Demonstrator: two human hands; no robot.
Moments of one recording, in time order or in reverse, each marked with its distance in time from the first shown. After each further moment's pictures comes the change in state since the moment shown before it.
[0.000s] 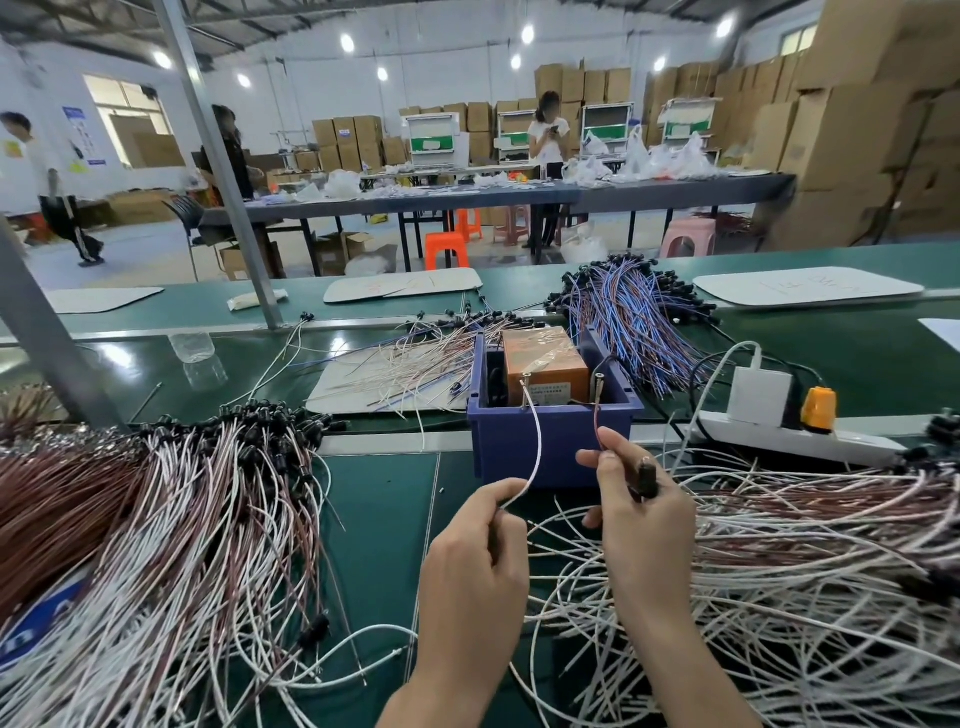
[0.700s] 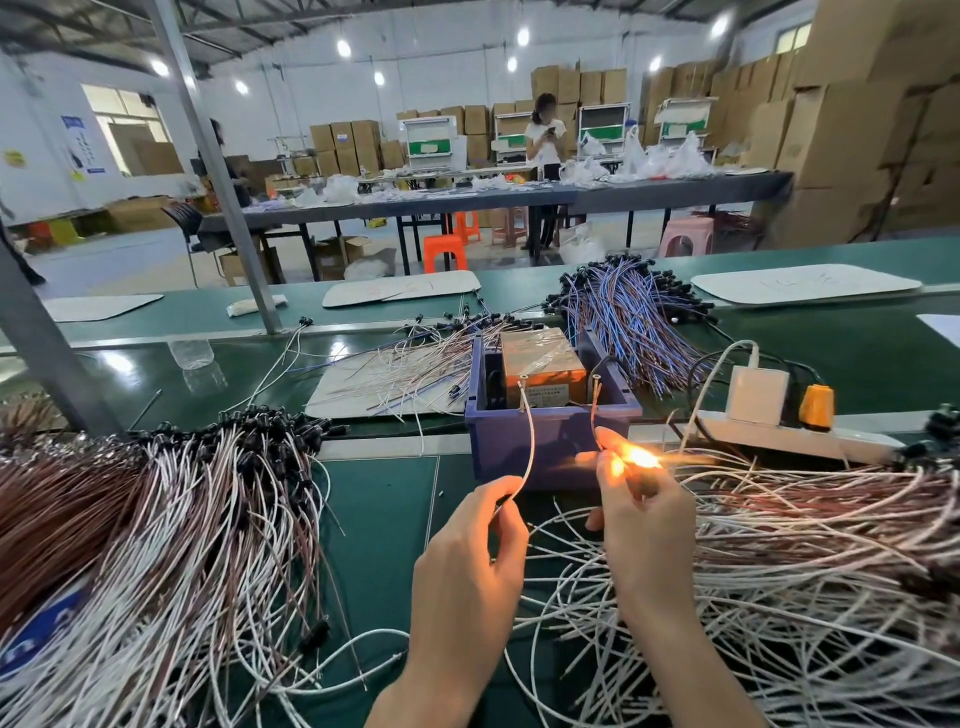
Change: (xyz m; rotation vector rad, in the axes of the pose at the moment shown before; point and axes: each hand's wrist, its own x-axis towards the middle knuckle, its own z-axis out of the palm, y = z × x) left_hand 0.005 0.002 -0.008 0.162 -0.011 0.107; right_hand 0.003 0.004 -0.003 -0.073 -0.004 -0.007
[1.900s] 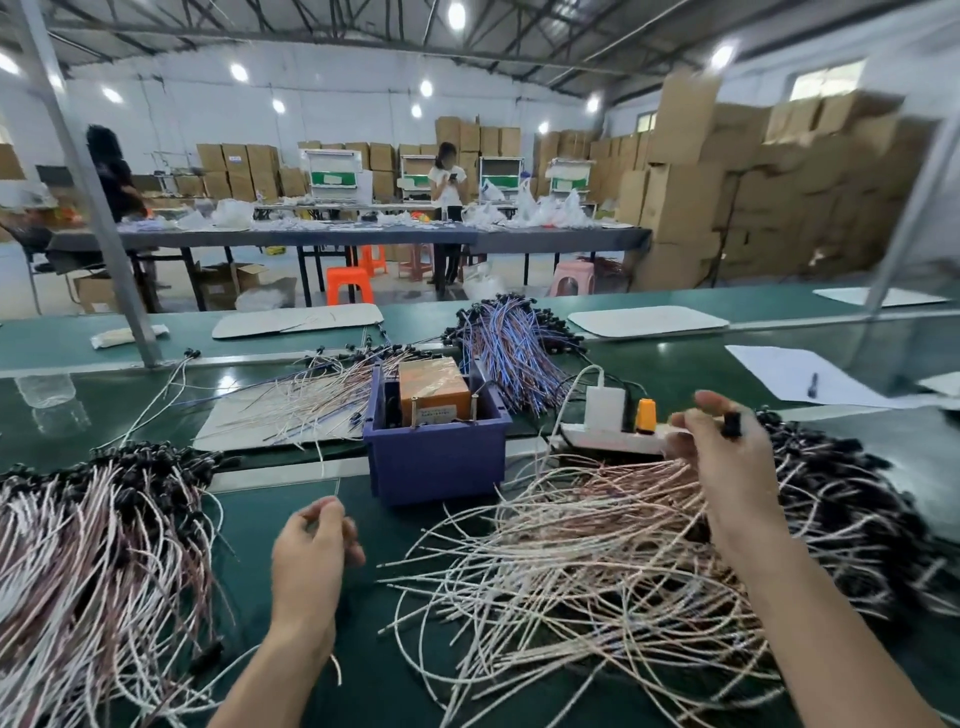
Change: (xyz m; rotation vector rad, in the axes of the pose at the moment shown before) left_hand 0.024 -0.042 0.000 -0.628 0.181 -0.616; right_hand 0.060 -0.069 -0.162 0.022 0.275 0.022
